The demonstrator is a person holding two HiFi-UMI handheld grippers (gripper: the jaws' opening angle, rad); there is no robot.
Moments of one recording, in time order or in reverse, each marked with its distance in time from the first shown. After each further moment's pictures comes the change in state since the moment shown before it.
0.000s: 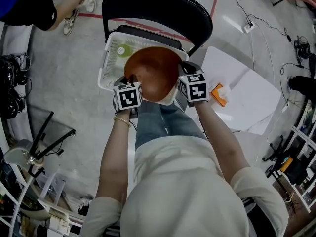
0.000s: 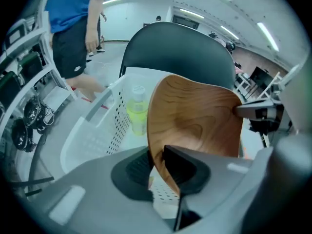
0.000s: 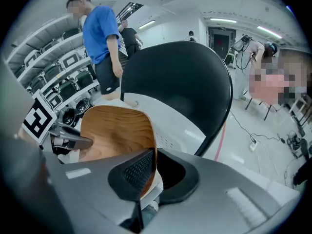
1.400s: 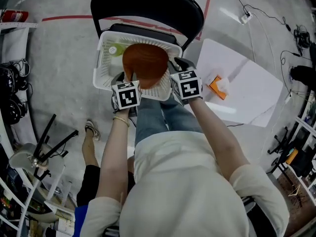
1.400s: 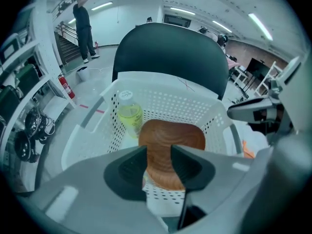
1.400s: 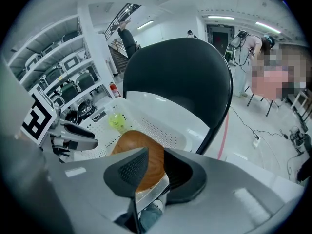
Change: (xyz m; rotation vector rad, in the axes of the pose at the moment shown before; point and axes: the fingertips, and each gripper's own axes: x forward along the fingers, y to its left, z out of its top) left arm -0.001 -0.019 0.002 0.093 -0.020 0.022; right arm 0.001 0.008 -0.018 0.023 -0.001 0.029
